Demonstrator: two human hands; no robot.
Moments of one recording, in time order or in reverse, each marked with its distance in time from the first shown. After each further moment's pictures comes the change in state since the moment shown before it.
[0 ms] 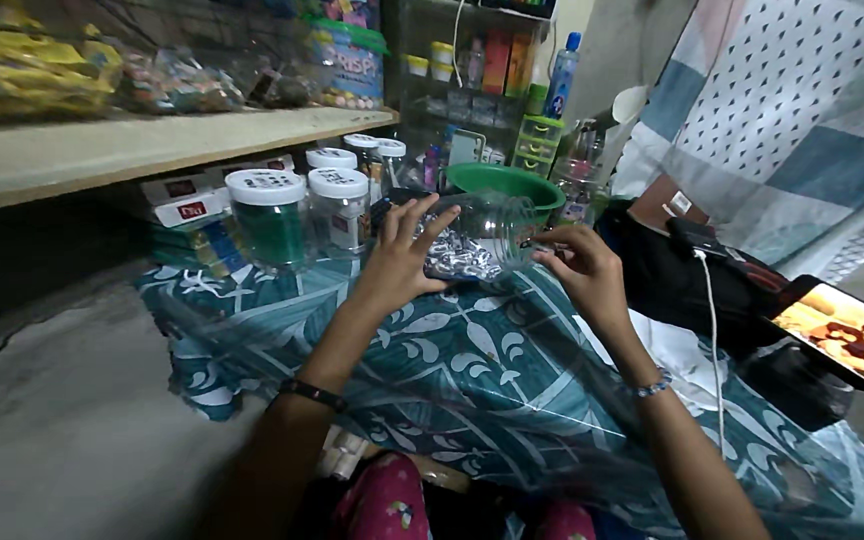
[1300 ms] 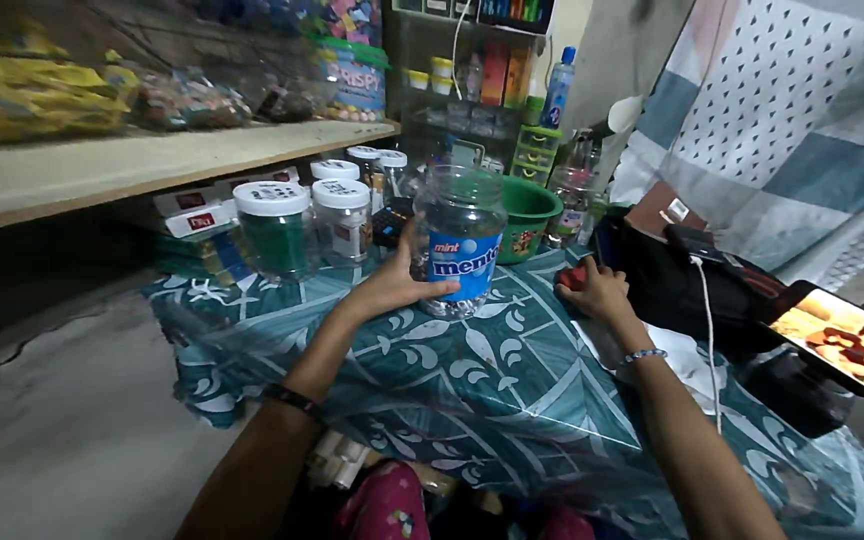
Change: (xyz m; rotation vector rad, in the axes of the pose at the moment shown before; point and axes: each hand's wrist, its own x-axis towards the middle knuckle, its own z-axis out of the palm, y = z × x) left_hand -0.001 0.009 -0.023 -0.739 -0.309 -0.569; right_hand -0.006 0.101 -0.012 -0.589 -0.377 0.707
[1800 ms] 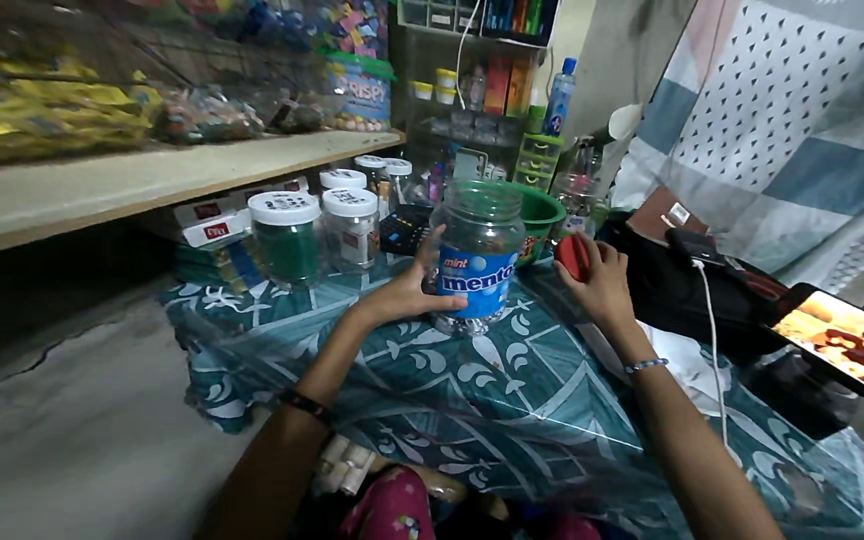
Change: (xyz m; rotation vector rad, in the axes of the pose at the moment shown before) left_hand 0.004 -0.010 -0.002 -0.109 -0.182 0.049; right_hand -0.013 -0.021 -0.004 0.172 0.398 -0.288
